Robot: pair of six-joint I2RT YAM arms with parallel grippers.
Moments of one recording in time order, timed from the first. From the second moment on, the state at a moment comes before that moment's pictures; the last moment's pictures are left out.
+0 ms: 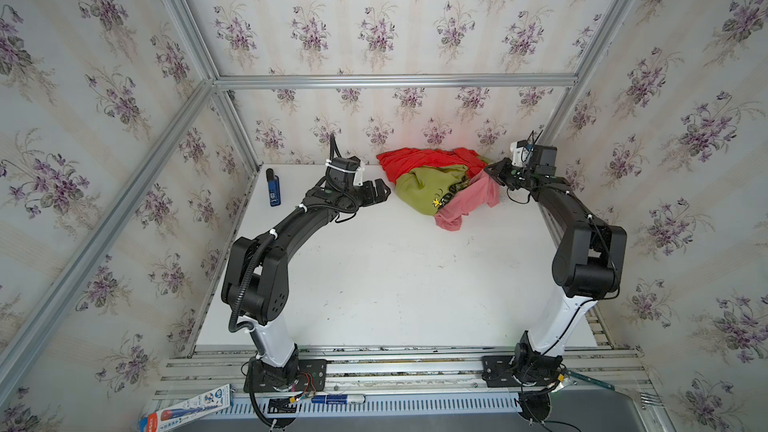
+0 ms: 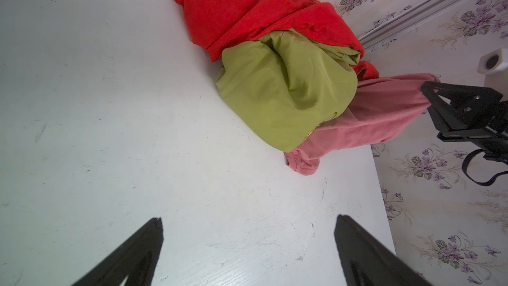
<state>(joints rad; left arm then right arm) -0.35 1.78 1.43 -0.34 0.30 -0.52 -0.16 1.90 1.54 -0.24 -0.64 0.53</state>
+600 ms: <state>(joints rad) -0.35 1.76 1.41 -0.34 0.31 -0.53 -0.12 1.85 1.55 -0.24 -0.64 0.54</state>
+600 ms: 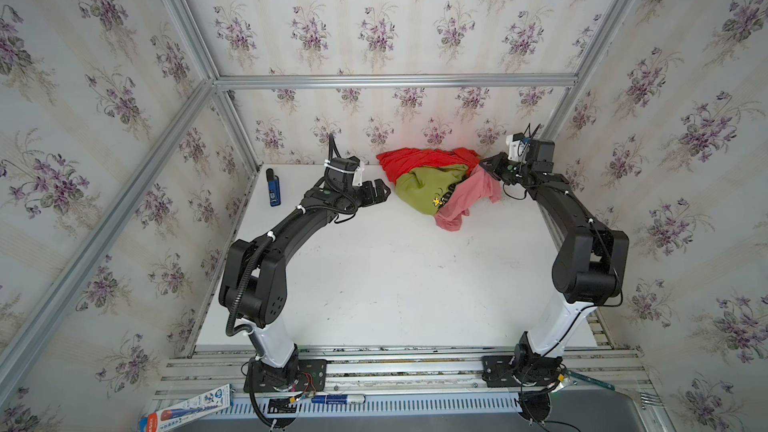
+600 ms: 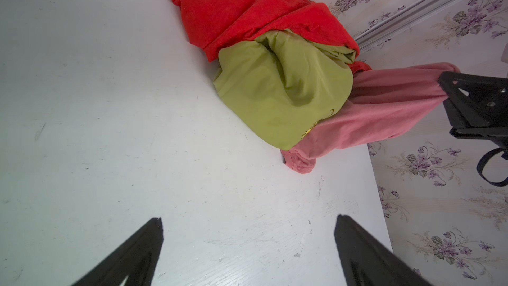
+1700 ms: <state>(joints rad) -0.35 1.75 1.42 -0.33 0.32 -0.53 -0.09 1.76 1.60 -0.26 -0.61 0.54</state>
